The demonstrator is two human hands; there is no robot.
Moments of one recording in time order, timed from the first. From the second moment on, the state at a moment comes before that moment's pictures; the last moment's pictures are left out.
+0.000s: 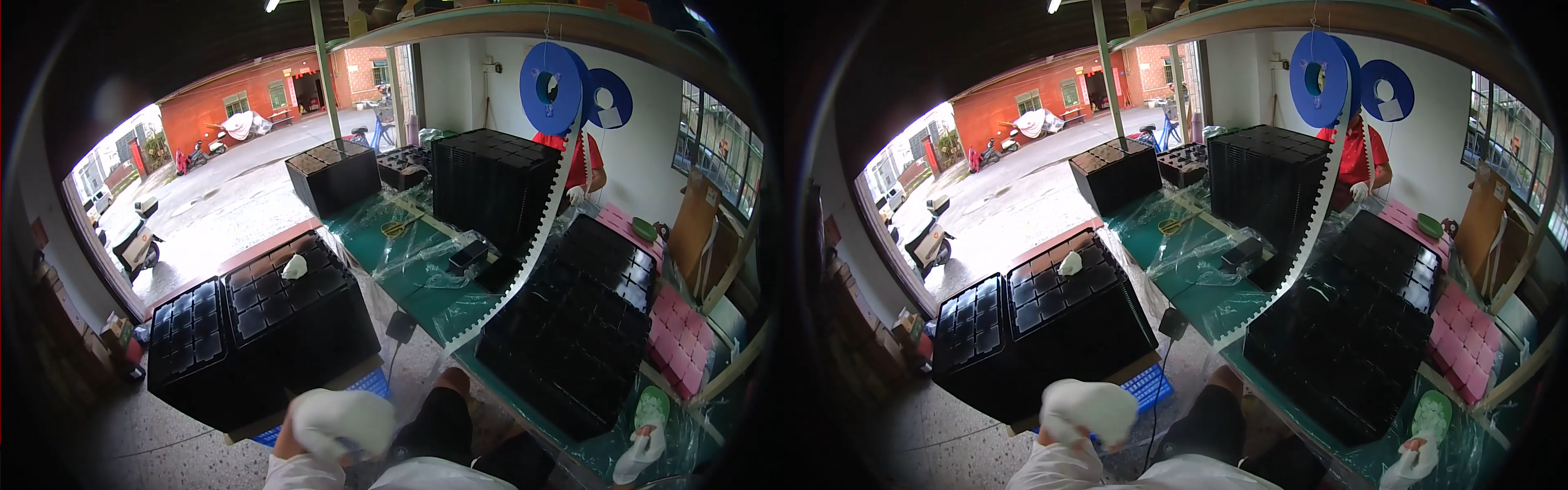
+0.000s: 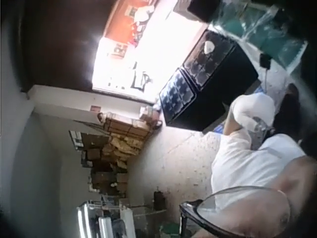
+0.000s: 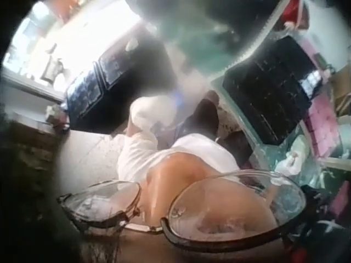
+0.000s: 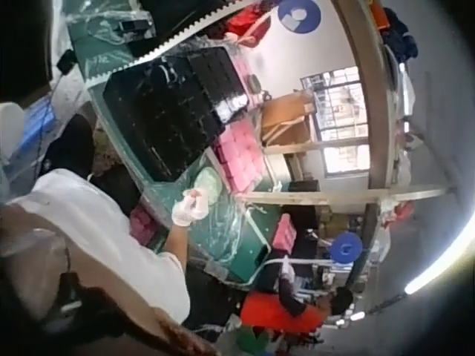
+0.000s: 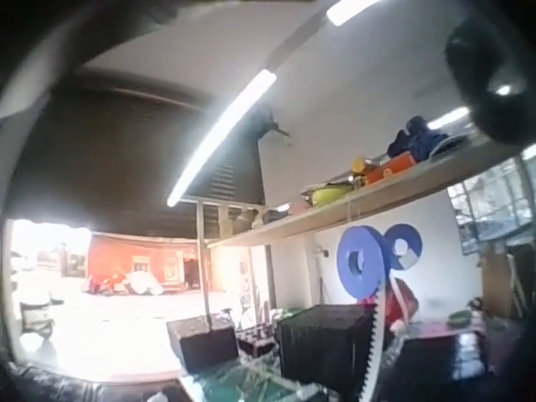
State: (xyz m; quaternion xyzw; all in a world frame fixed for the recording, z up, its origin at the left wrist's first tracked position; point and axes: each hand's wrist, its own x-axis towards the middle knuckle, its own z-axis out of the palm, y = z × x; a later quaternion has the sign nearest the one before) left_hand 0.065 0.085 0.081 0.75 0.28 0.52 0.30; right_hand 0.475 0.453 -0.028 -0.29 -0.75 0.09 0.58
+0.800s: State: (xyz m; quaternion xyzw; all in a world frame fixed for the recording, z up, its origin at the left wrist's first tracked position) left_hand 0.127 0.538 -0.342 0.59 0.65 0.13 0.47; right_hand 0.463 0.519 -0.122 -0.38 -0.88 0.19 0.20
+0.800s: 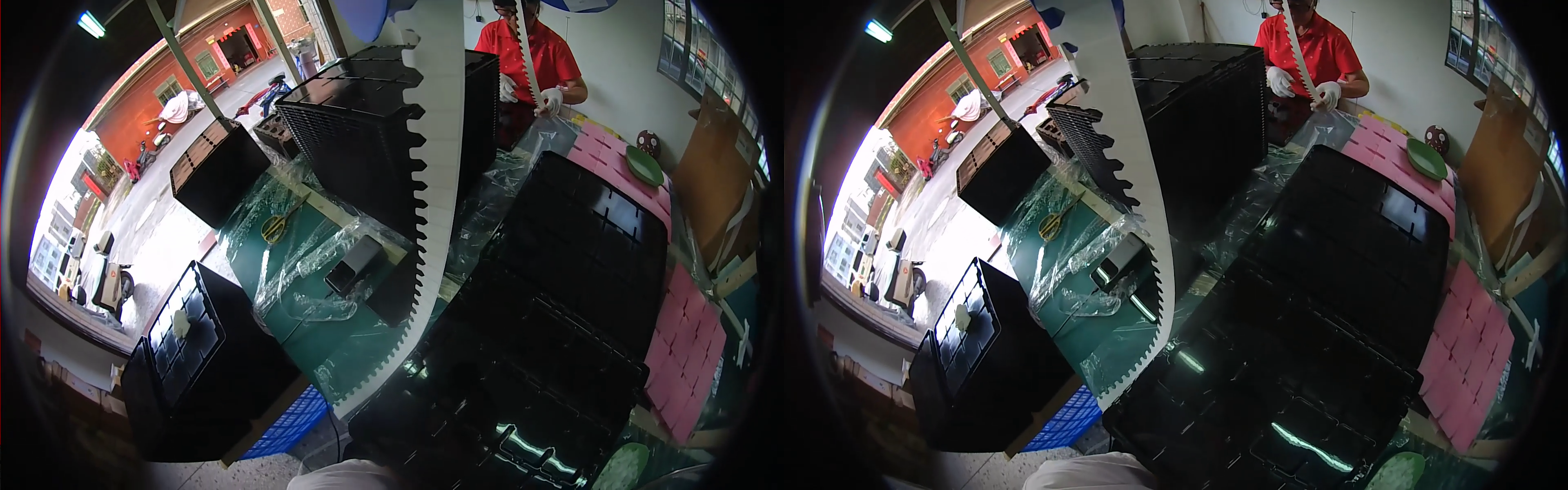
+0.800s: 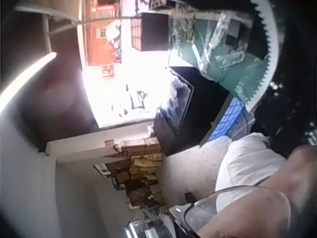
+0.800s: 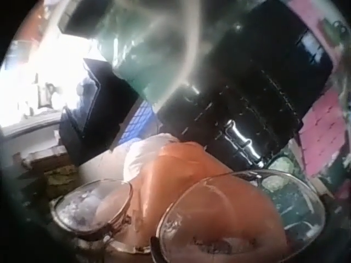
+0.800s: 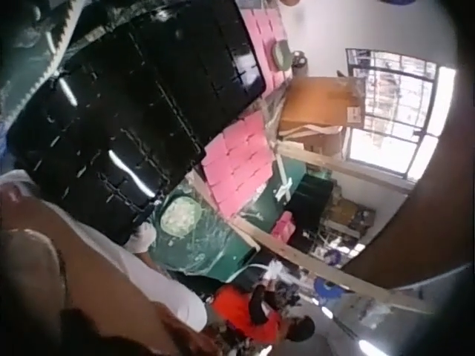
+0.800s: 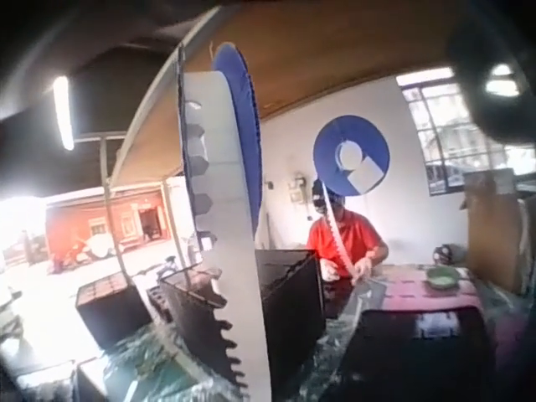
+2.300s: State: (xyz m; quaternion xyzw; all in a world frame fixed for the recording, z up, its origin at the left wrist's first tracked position) left_hand -0.042 0.417 -0.039 0.46 0.75 0.35 0.32; right_hand 0.413 0.511 -0.121 -0.56 -0.70 0.28 0.34
